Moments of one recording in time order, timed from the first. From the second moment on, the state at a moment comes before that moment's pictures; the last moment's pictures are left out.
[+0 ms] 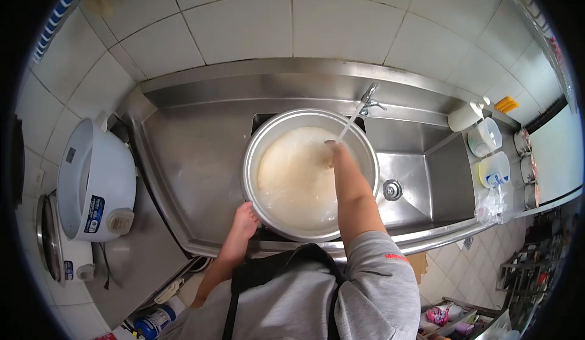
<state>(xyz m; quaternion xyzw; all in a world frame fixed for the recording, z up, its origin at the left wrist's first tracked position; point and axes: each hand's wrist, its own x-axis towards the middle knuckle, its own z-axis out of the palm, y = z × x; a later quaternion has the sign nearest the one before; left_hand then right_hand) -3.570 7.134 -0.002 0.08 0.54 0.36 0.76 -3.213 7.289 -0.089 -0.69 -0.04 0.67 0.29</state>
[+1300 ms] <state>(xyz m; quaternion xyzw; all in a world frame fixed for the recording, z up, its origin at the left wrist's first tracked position) -3.546 7.142 0.009 0.17 0.63 0.41 0.63 -3.027 7.332 0.041 -0.46 -0.15 0.52 0.70</state>
